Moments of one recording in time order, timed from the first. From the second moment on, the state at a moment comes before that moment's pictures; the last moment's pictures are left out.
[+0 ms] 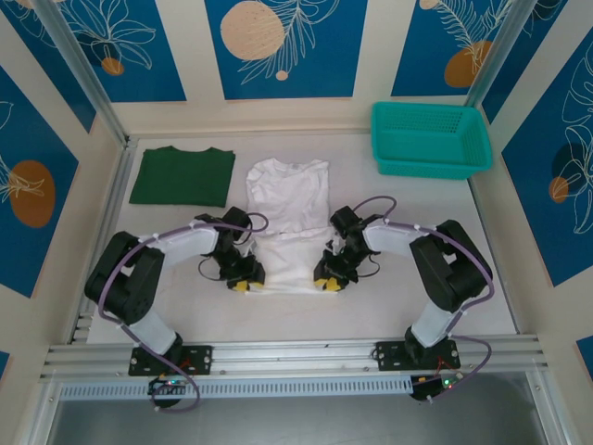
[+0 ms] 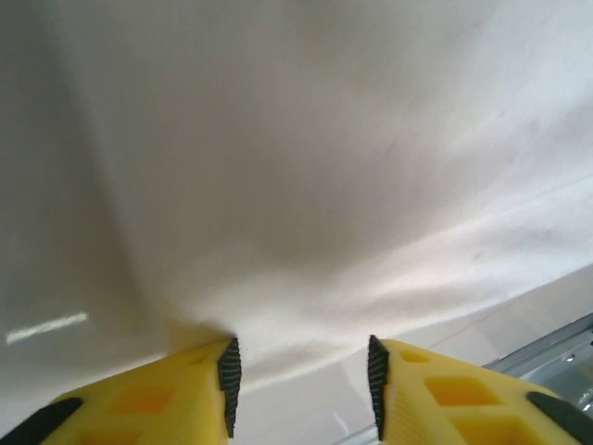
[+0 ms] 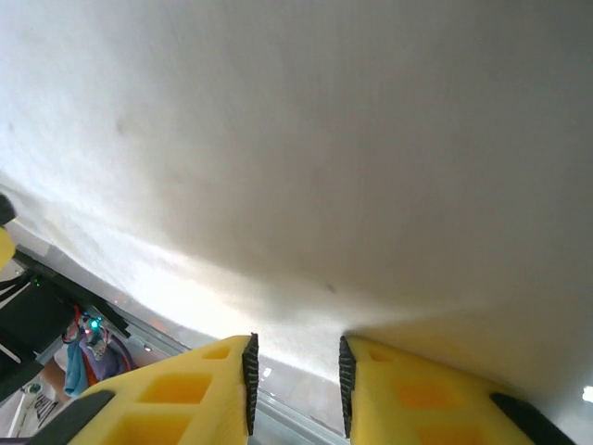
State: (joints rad) left arm -0.52 1.63 0.91 -0.84 0.47 -0.50; right arm 0.53 1.68 0.87 -0.69 -0.64 0.71
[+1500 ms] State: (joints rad) left arm -0.39 1.89 1.41 -0.58 0.34 -0.68; right arm 0.32 2.05 1.41 -0.78 -0.55 0.81
